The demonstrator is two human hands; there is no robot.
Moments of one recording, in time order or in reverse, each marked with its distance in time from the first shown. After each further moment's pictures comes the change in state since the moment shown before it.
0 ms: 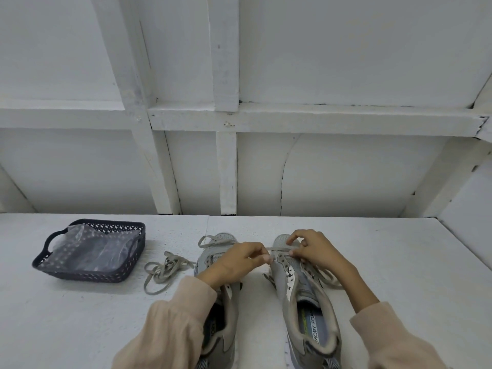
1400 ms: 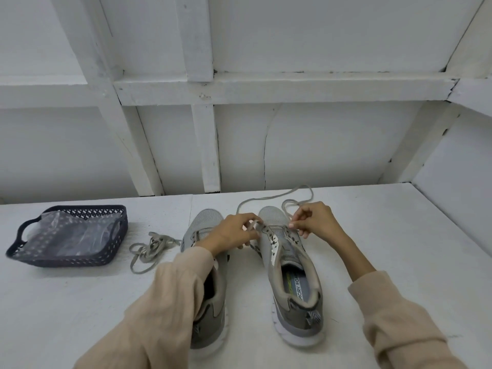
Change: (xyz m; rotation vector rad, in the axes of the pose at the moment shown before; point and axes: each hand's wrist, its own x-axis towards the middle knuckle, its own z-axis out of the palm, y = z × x) left_hand 0.021 0.000 0.014 0.072 -0.021 -0.052; right_hand -0.026 0.027 -0.011 0.317 0.171 0.077
